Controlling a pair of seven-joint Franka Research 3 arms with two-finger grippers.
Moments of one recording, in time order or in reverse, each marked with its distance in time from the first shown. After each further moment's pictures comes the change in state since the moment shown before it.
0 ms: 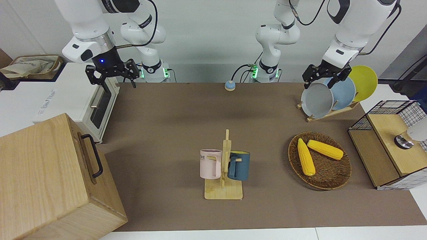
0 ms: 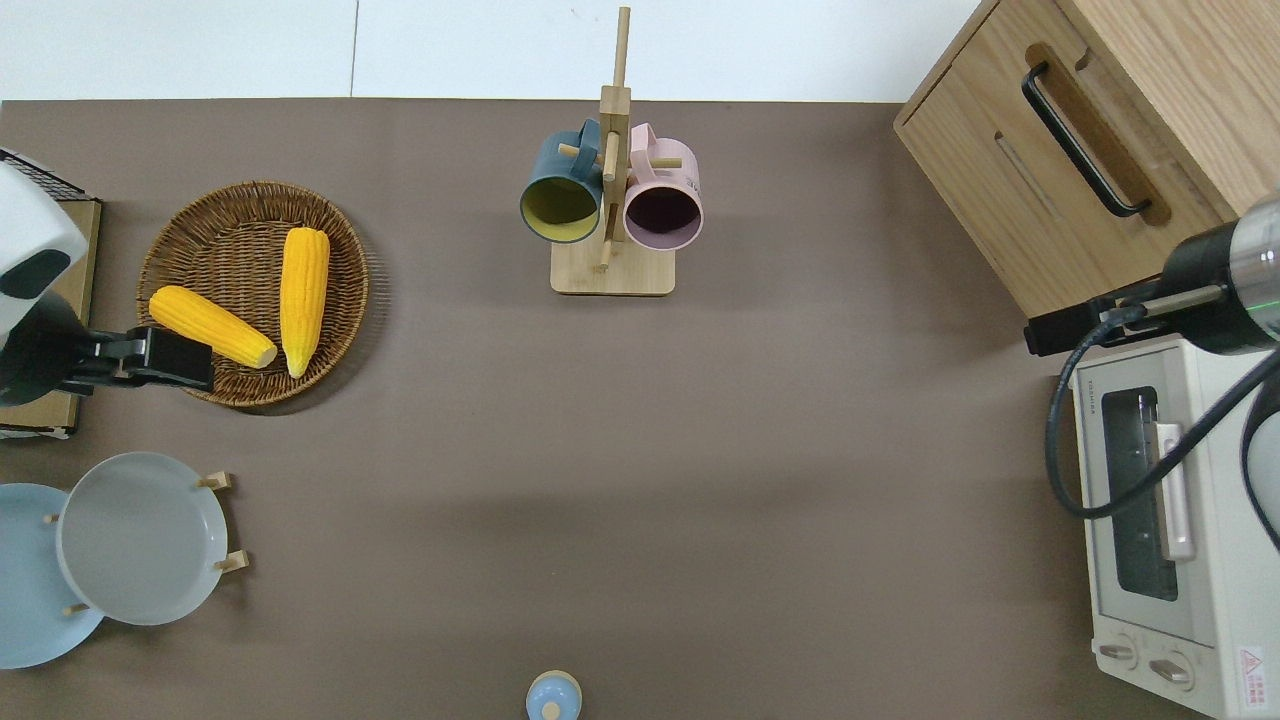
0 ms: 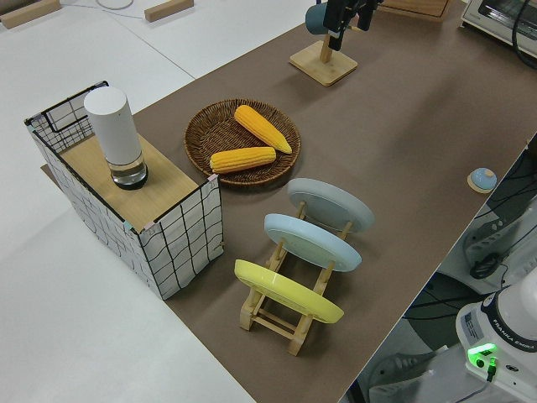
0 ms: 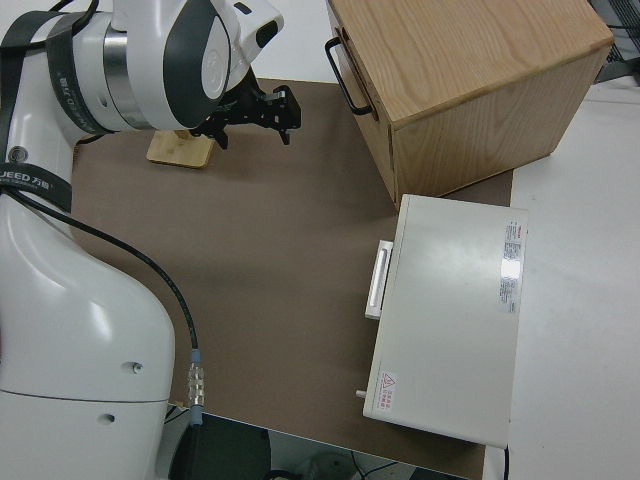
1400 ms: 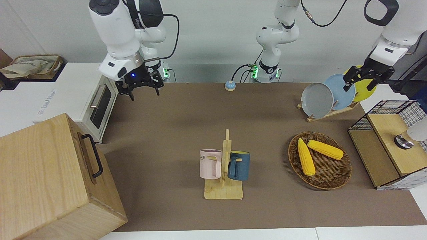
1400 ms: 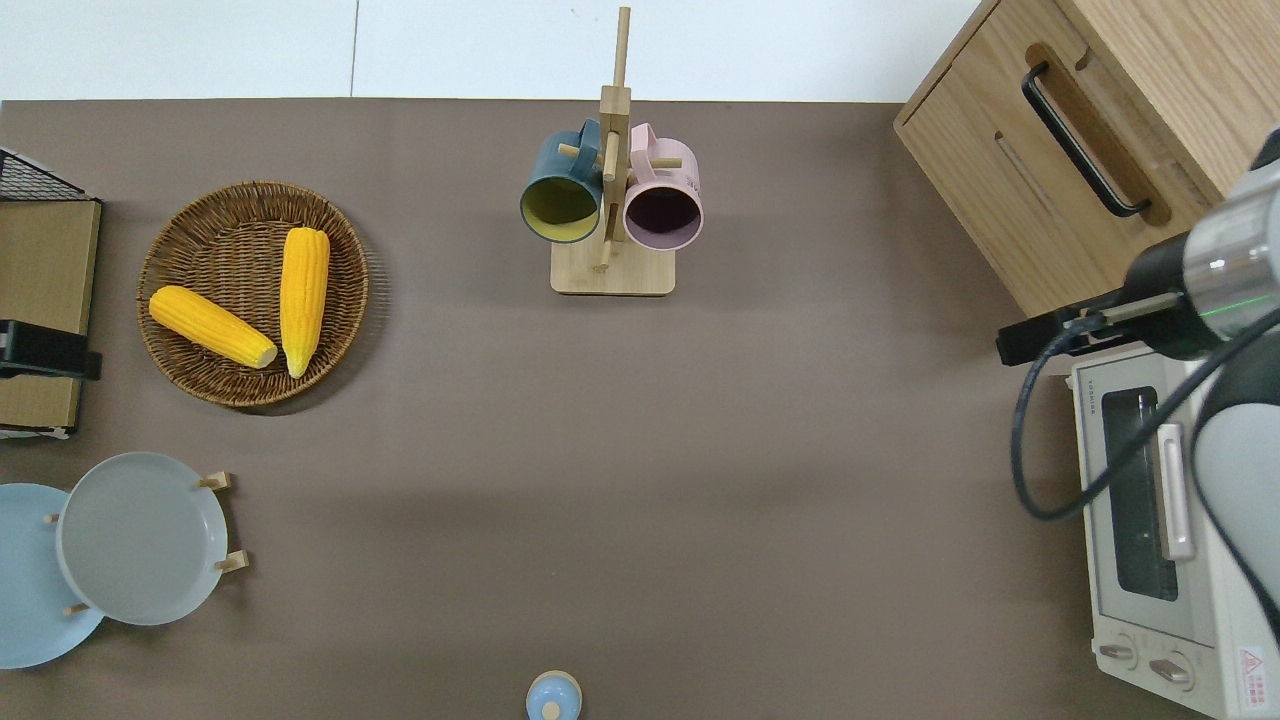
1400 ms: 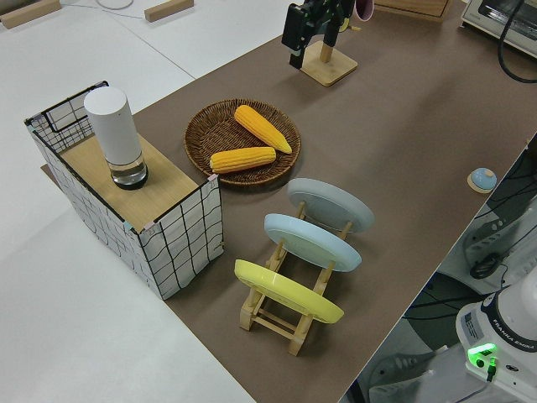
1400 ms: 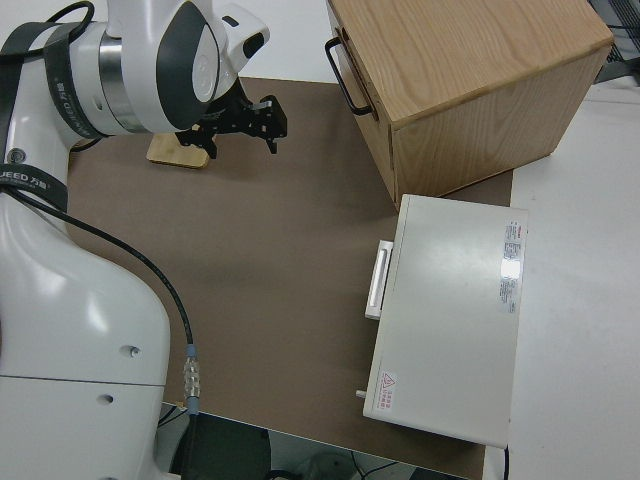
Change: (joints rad) left arm 0.266 0.024 0.014 0.006 0.004 0.120 0.294; right arm 0.129 0.047 0.016 -0.080 0.006 0.065 0.109
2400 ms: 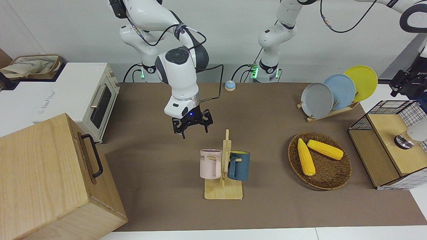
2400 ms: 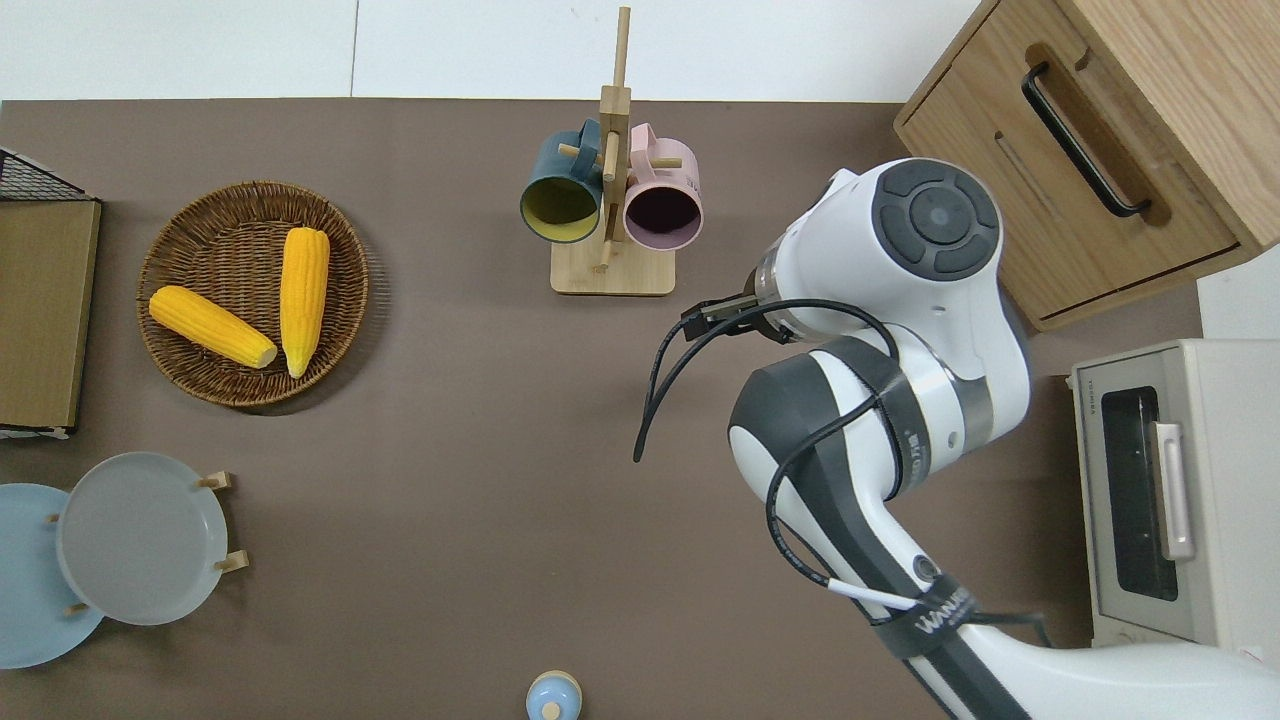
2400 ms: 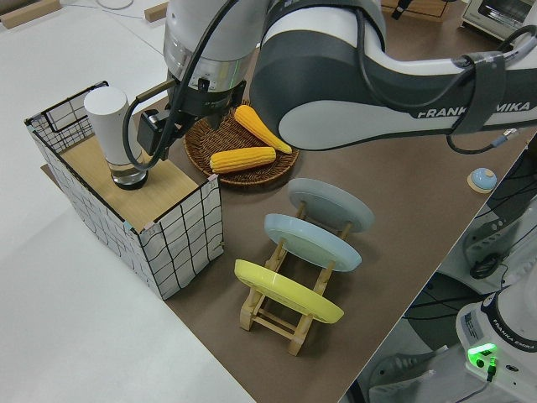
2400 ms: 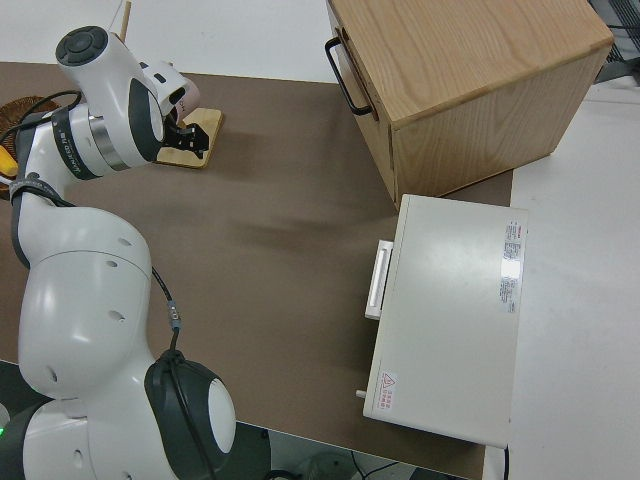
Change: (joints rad) left arm 0.349 0.120 0.000 -0.001 -0.230 0.324 0.450; right arm 0.233 0.257 -0.001 -0.044 -0.132 0.571 0.226
